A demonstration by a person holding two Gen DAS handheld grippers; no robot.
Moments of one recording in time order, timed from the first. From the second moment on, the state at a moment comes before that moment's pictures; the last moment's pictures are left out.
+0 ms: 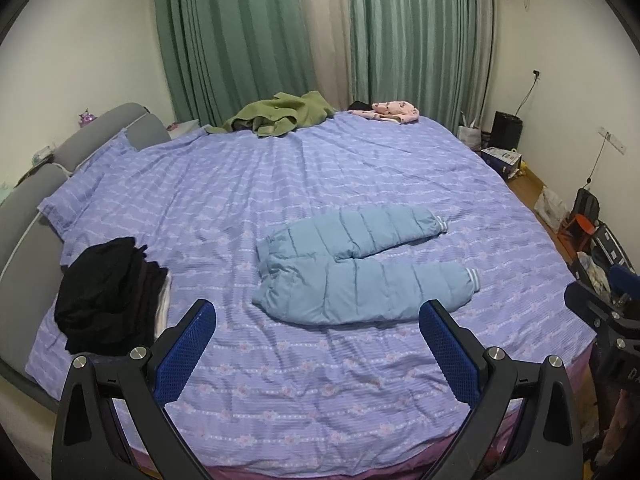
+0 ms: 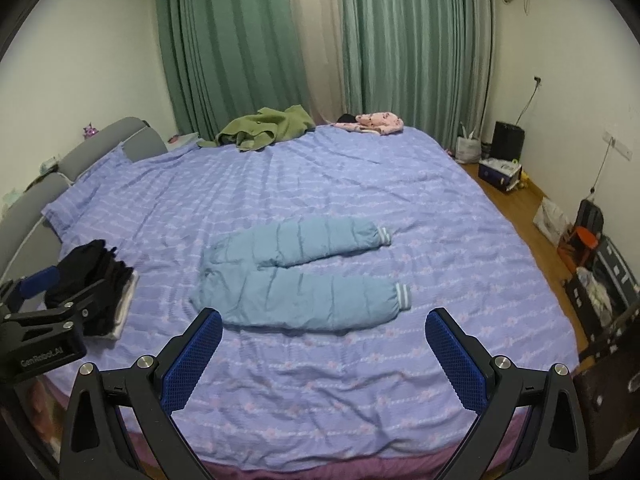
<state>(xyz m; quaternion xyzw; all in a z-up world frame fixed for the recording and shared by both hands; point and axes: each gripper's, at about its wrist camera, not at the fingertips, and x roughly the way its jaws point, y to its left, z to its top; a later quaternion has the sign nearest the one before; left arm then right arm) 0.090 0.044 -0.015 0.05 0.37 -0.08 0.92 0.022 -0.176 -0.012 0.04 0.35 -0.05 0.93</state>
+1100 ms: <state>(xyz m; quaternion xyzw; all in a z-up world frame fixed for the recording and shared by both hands) 0.438 -0.152 -0.240 0.13 0.40 -0.11 0.90 0.417 -0.371 -0.279 0.18 0.43 -0.05 0.88</state>
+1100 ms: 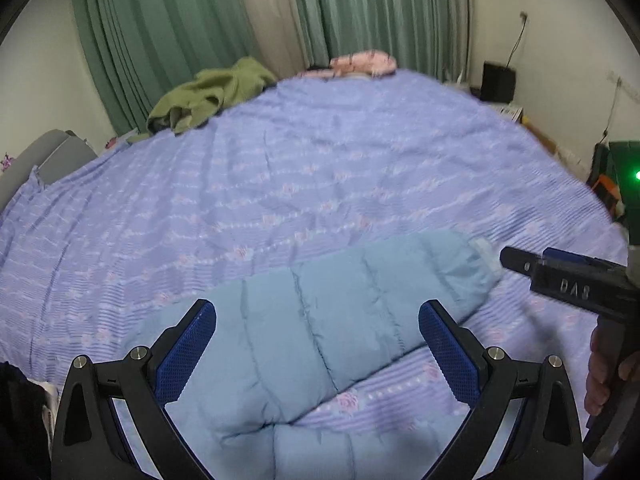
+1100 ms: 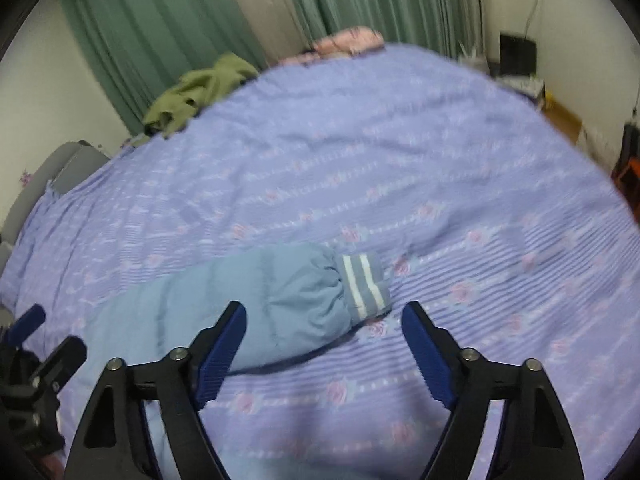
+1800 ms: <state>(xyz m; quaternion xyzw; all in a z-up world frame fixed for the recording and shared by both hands) 0.455 -0.179 -0.291 0.16 0.43 -0.10 0.88 0.469 -0.359 -0.326 0.03 0.45 -0.08 0.89</state>
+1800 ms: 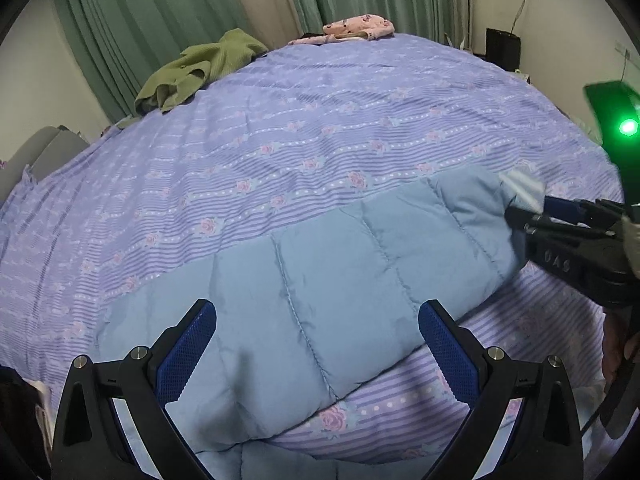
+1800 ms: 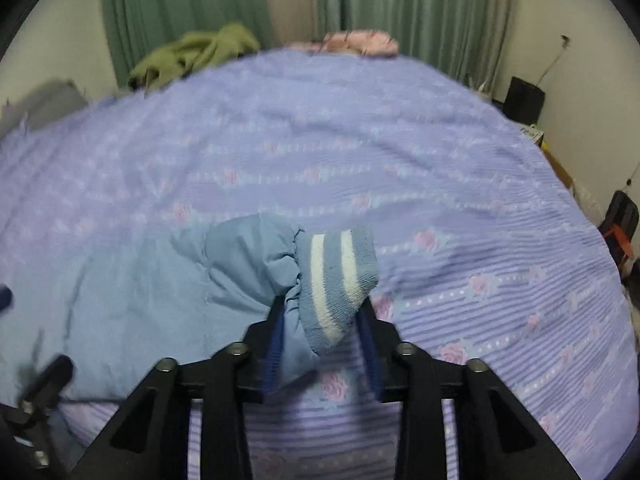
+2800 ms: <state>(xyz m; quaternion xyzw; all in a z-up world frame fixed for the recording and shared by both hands) 0.287 -0.018 -0.292 0.06 0.55 0.02 0.84 0.261 -0.346 -0.367 0.39 0.51 -0.09 0.76</state>
